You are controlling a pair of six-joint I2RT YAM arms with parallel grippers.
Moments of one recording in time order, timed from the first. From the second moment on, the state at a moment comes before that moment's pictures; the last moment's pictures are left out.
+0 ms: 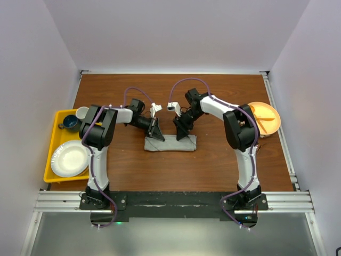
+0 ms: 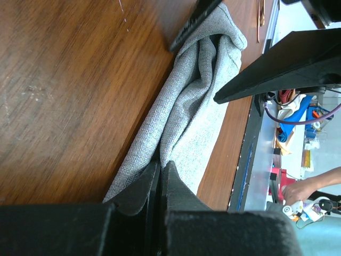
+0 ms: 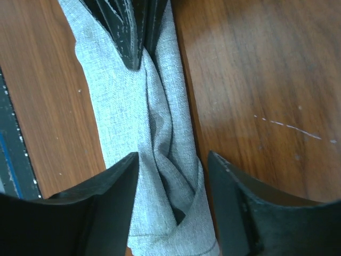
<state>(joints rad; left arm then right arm) -0.28 2.13 1.20 -0.34 1.09 0.05 0.47 2.17 1.60 -0.84 -0.76 -0.59</state>
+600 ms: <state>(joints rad) -0.28 2.14 1.19 -0.31 1.10 0.02 0.46 2.21 1.61 -0.88 -0.78 -0.60</state>
